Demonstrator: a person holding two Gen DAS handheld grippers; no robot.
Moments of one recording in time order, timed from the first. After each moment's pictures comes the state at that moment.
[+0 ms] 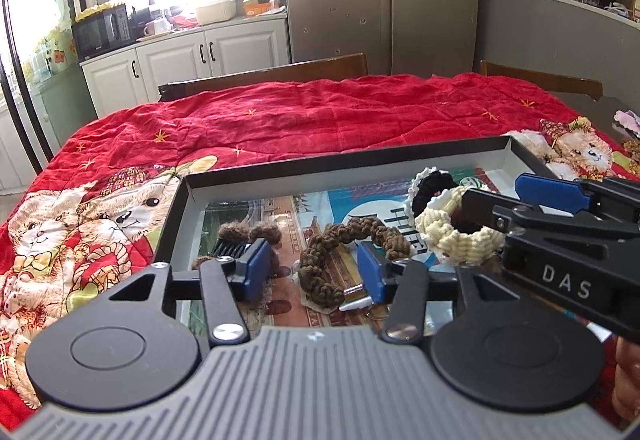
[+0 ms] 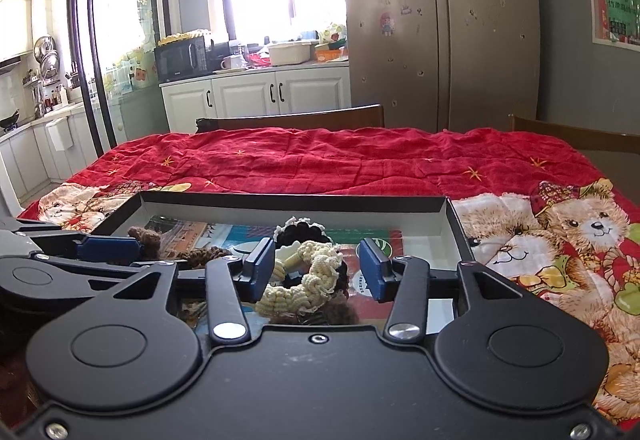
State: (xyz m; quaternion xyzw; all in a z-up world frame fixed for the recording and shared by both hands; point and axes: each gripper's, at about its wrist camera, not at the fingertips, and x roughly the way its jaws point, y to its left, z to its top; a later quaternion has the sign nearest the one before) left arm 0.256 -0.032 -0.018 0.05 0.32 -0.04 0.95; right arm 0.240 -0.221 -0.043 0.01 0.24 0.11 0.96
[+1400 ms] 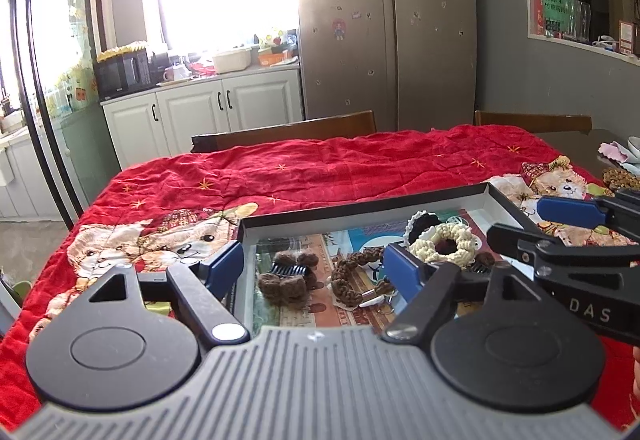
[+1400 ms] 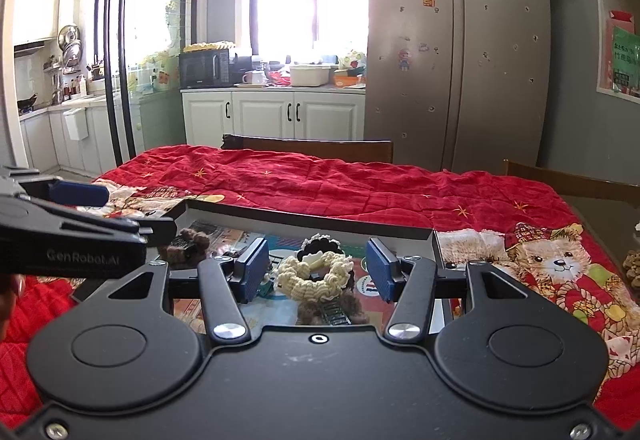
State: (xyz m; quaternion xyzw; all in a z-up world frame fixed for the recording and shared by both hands) left arm 0.185 -0.012 0.039 0.05 0.25 -0.02 0.97; right arm 0.162 -0.223 0.008 -0.03 0.21 0.14 0.97
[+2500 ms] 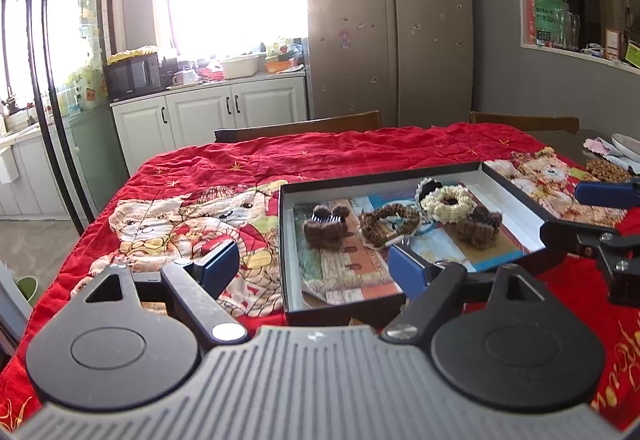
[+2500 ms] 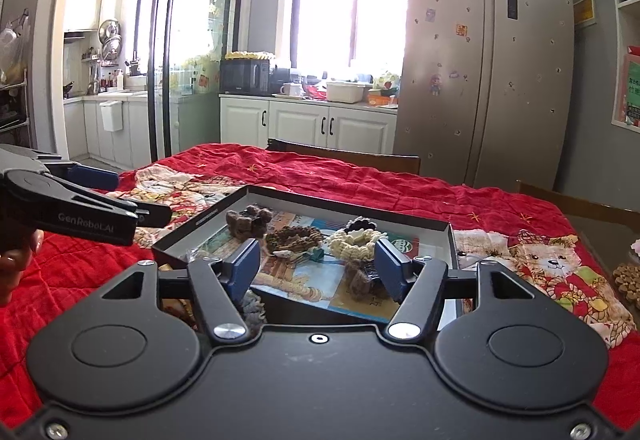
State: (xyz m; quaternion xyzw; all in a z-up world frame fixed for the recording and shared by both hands) left arm 0.101 0.033 0.033 0.04 0.23 -0.03 0.97; right arm 0.050 -0.221 0.020 -0.06 0.17 0.18 0.97
